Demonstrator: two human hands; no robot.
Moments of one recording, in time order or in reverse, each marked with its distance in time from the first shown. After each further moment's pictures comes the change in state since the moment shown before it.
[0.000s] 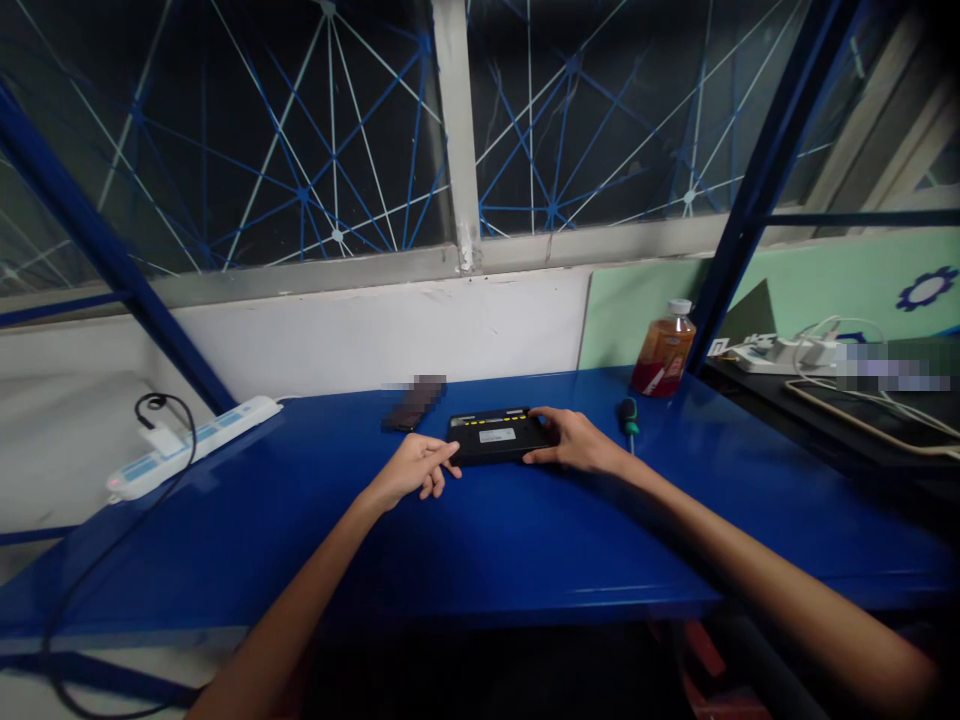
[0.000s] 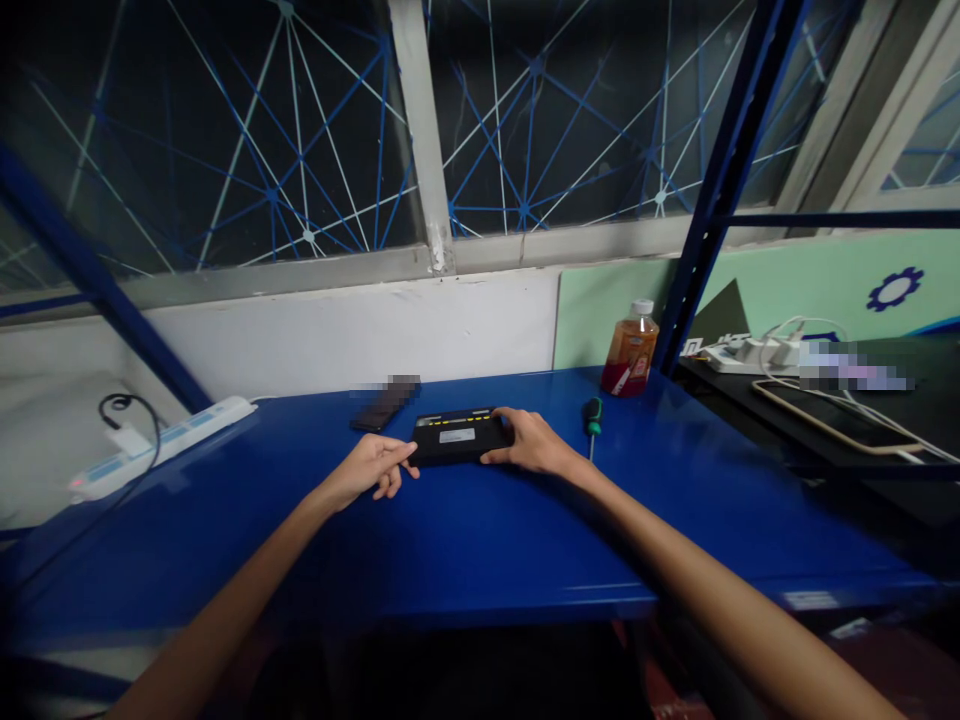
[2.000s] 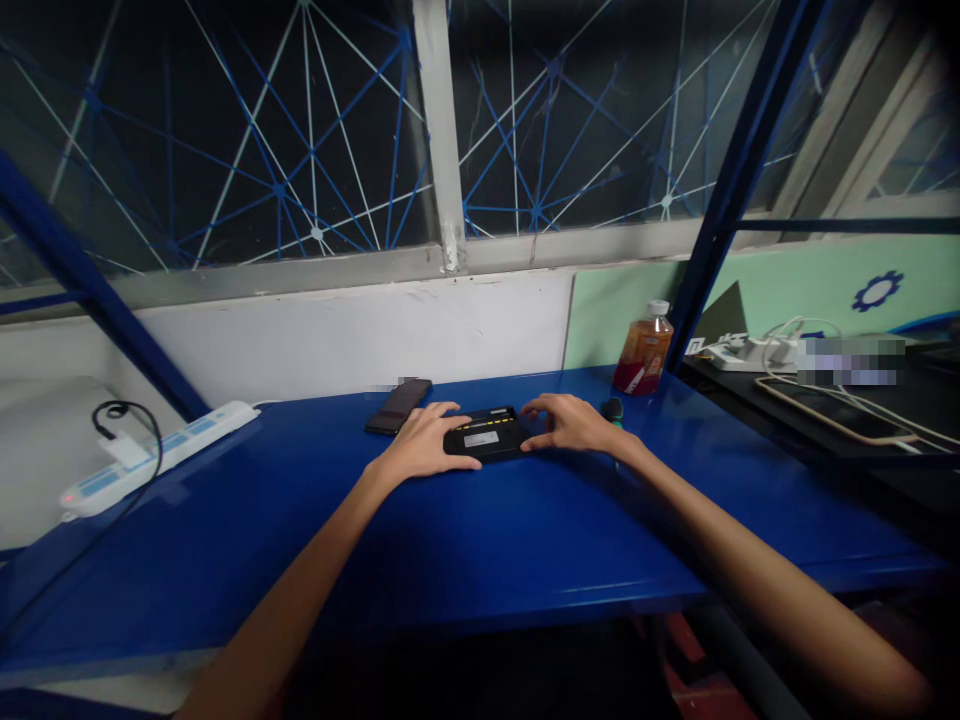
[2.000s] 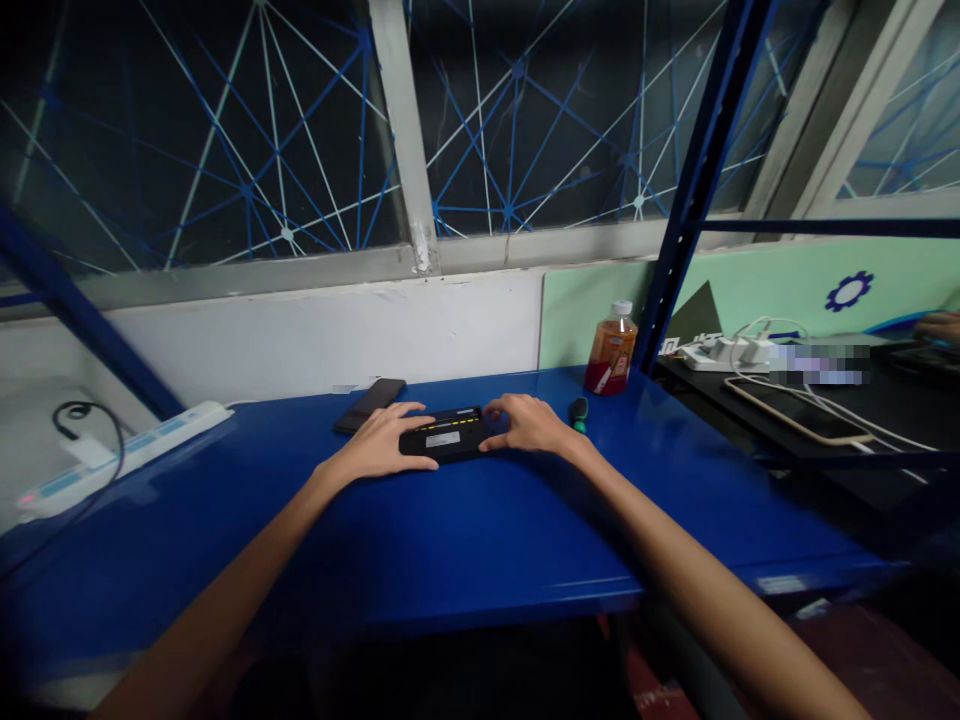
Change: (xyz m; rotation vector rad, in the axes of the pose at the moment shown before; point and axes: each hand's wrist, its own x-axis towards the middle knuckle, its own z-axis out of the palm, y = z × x) left_hand 0.038 0.027 0.002 1.041 0.111 0.456; right_hand 0.009 0.010 -0.029 -0.306 0.004 -0.127
